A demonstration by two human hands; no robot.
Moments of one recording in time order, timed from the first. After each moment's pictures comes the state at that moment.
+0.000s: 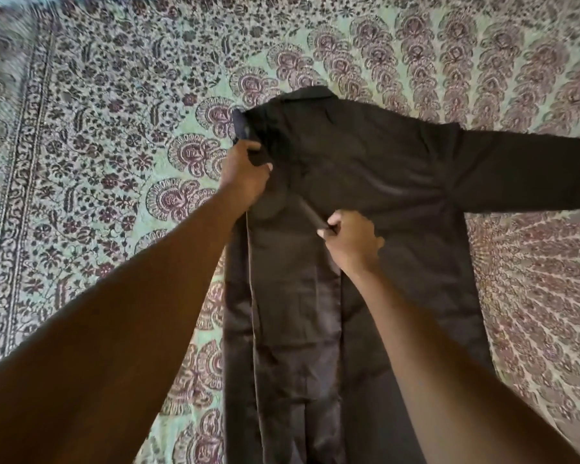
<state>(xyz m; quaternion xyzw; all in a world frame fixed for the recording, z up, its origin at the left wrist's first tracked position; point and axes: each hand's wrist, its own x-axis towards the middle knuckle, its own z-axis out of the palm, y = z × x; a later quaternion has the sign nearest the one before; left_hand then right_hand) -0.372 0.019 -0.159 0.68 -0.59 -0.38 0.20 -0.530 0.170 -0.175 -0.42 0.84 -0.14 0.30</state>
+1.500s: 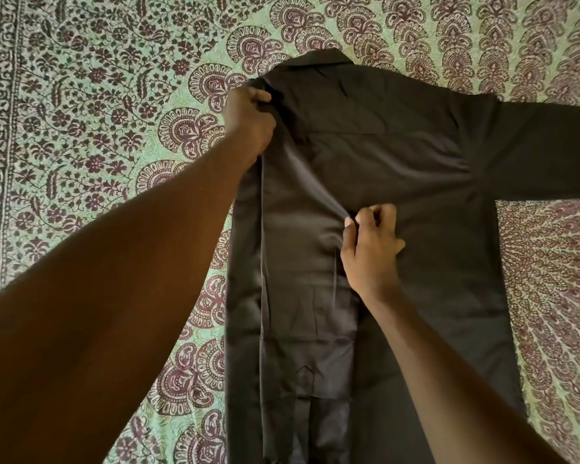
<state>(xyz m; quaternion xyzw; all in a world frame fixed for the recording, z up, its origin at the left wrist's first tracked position) -0.396 -0.042 -0.177 0.71 -0.54 -0.38 0.24 -0.530 0.204 -0.213 -0.51 0.81 -0.25 0.15</state>
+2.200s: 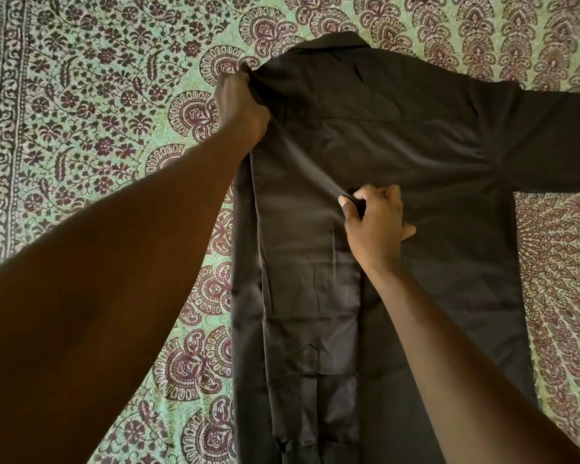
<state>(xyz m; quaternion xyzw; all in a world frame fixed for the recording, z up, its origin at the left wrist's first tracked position) -0.370 -0.025 -0.158 0.72 -0.61 -0.28 0.18 -0.519 0.177 -0.204 -0.44 0.83 -0.25 0.24</state>
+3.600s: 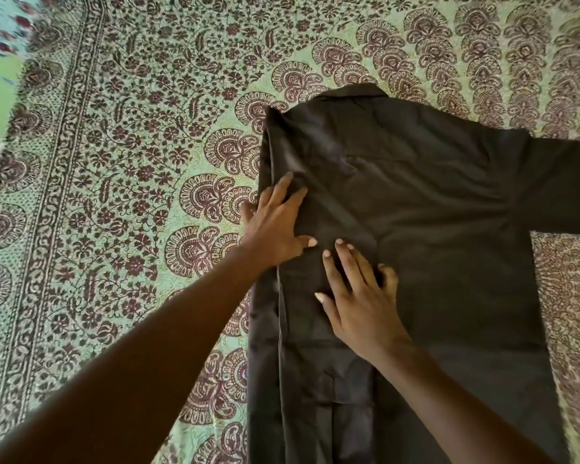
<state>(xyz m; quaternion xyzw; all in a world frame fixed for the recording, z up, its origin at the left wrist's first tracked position) -0.333 0.083 -0.177 0.57 -0.79 -0.23 -0.06 -0.488 0.243 -0.212 -0.74 0.67 0.02 0.08</state>
